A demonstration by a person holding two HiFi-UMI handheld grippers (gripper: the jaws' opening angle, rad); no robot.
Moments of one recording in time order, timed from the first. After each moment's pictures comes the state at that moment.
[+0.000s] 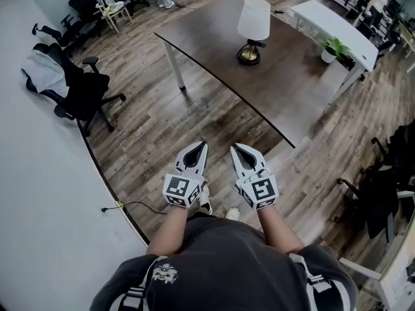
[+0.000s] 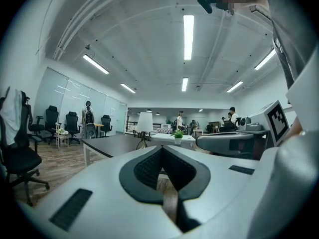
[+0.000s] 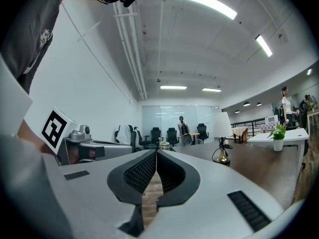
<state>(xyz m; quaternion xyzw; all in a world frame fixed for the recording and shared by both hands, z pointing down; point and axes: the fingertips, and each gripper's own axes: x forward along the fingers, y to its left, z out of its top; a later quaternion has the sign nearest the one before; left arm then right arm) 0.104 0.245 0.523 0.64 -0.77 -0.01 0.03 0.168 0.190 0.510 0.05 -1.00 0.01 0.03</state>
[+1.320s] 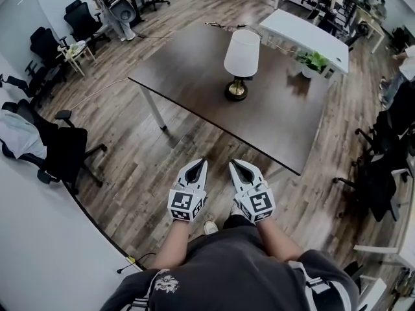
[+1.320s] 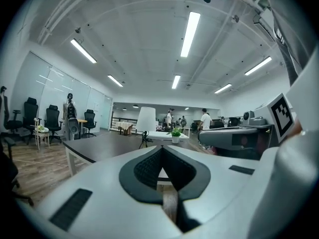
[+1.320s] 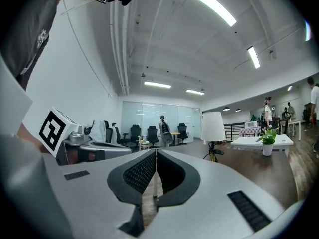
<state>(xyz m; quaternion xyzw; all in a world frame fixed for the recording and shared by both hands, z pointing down) -0.061 0.147 0.530 0.71 -0.70 0.00 0.05 0.014 0.110 0.505 0.18 -0.98 0.00 0.05</state>
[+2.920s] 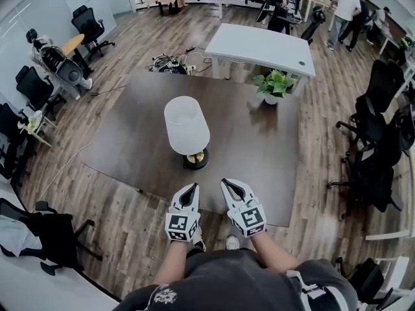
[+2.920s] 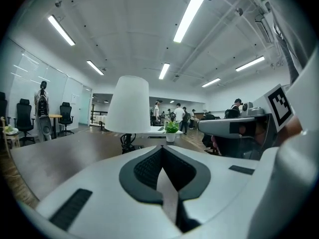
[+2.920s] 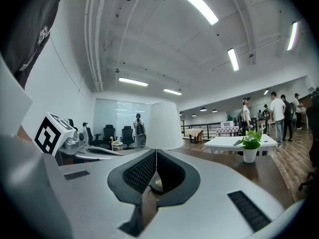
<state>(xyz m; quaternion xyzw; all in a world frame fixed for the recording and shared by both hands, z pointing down) -0.092 -0.179 0.562 0.78 -0.62 0.04 0.07 -0.005 -0.207 0.518 0.30 -0.95 0.02 0.04</state>
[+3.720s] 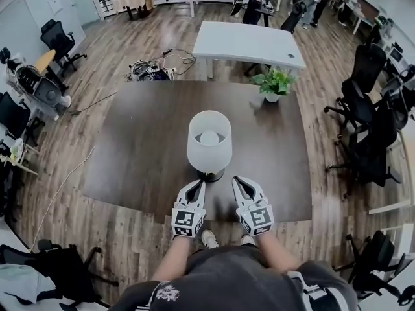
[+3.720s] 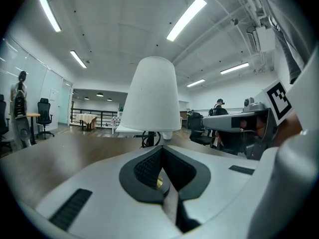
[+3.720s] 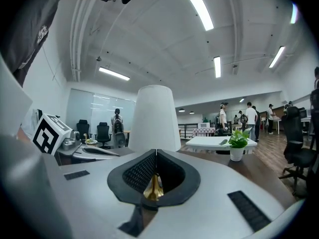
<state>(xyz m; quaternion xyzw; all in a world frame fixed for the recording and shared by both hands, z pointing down) -0.200 -0.254 0.578 0.85 -0.52 0.05 0.06 -0.094 -0.263 0.526 0.44 -0.90 0.01 0.05</state>
